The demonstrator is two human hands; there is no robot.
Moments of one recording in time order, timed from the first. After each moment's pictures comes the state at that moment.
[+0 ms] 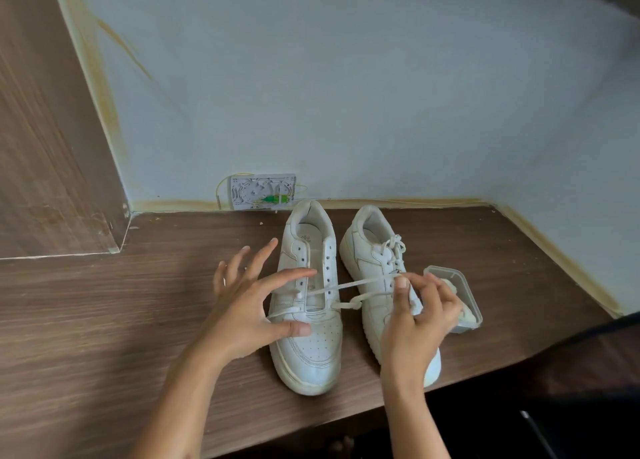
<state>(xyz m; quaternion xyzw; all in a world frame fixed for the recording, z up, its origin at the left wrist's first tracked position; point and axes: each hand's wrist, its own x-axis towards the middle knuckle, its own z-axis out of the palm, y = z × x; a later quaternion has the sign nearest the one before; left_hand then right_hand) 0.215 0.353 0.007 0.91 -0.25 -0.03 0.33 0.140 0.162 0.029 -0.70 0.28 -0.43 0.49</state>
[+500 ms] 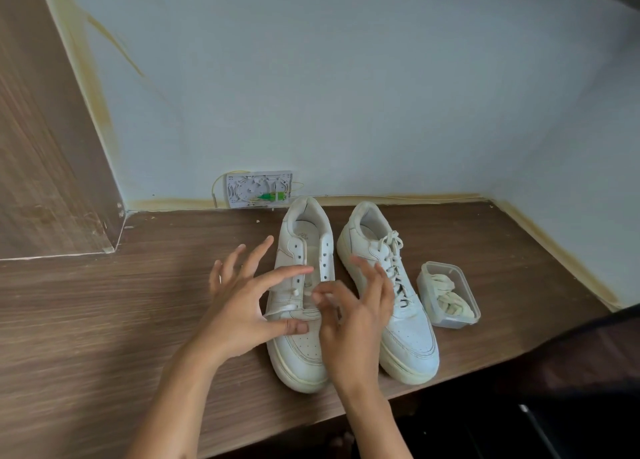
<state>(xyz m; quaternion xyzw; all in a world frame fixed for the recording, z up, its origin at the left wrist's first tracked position) 0.215 0.352 0.009 0.92 -0.24 -0.04 0.32 0.147 0.194 0.003 -0.90 0.10 -0.32 0.28</state>
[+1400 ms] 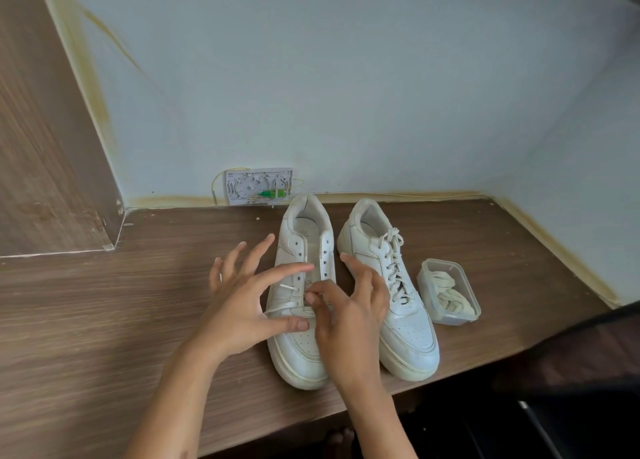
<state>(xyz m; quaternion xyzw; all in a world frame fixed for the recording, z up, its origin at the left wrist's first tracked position) 0.214 0.352 0.010 0.91 -0.24 -0.03 0.32 0.146 0.195 0.001 -0.93 0.08 -0.28 0.24</state>
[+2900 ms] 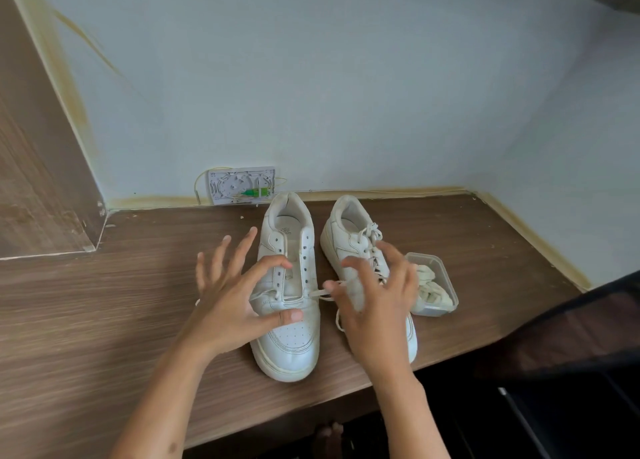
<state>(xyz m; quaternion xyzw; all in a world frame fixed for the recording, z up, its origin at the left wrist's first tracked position) 0.207 0.341 0.005 0.92 -0.25 0.02 0.31 0.131 0.144 0.027 -0.92 0.09 -0.32 0.21</state>
